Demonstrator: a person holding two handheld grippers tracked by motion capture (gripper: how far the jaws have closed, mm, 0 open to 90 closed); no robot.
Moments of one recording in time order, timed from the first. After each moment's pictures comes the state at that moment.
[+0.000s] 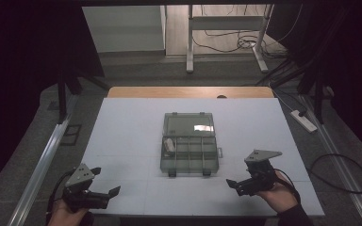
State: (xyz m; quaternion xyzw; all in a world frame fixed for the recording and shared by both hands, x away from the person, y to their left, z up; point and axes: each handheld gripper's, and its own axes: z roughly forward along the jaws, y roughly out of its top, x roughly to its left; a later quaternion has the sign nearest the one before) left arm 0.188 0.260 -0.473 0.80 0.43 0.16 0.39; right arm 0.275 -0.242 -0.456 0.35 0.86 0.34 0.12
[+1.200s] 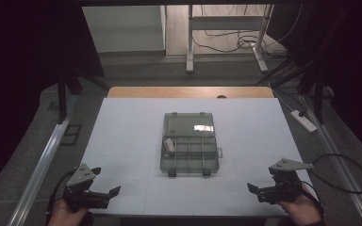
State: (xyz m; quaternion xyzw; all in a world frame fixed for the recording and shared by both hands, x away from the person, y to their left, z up) left arm 0.188 0.259 -0.473 0.80 0.43 0.16 0.38; right arm 0.248 -0.297 -0.453 0.42 0.82 0.35 0.15
